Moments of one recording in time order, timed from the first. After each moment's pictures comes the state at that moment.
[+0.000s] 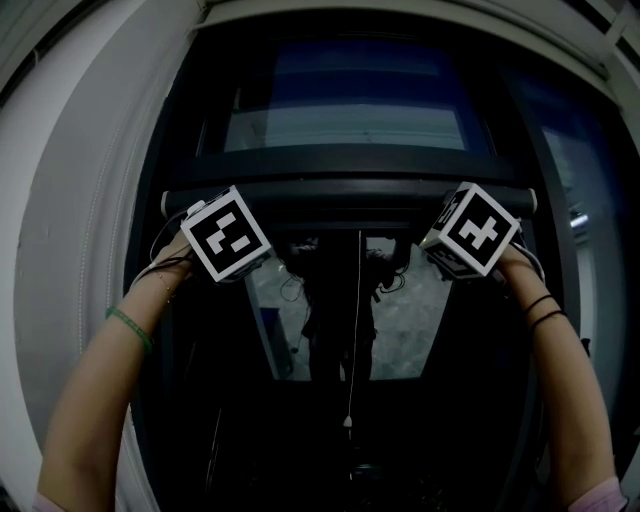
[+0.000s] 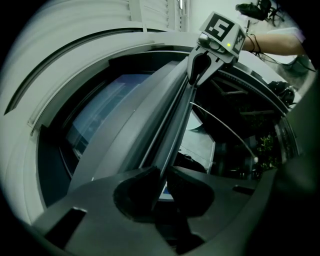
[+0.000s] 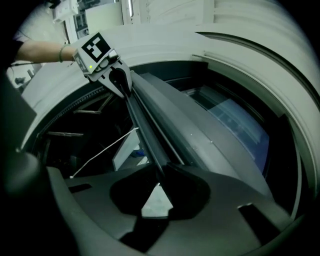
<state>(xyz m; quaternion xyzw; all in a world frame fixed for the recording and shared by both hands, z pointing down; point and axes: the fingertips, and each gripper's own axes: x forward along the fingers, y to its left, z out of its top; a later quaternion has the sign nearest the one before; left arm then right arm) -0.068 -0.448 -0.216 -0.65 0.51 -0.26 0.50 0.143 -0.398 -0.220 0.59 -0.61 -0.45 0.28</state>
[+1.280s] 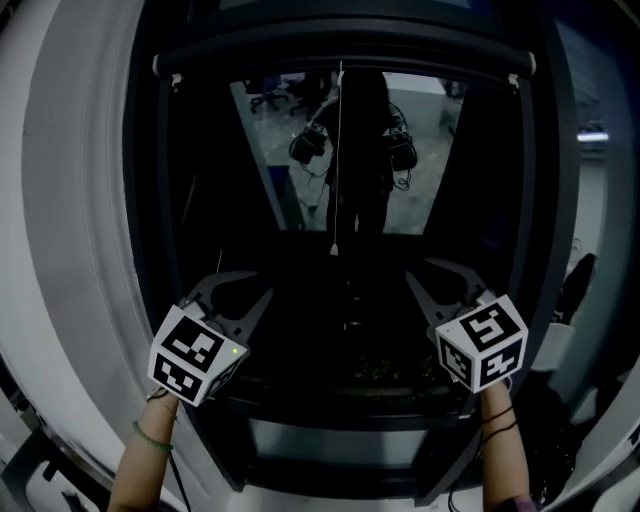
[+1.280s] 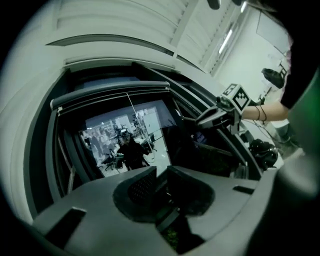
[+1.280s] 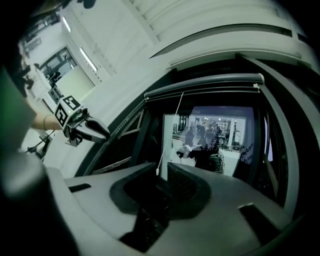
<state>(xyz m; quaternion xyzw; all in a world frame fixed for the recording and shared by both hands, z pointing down) -0.033 -0.351 0.131 -0.84 0.43 -0.09 0.33 0.162 -0.336 0.102 0.51 -0.81 -0.29 0.04</state>
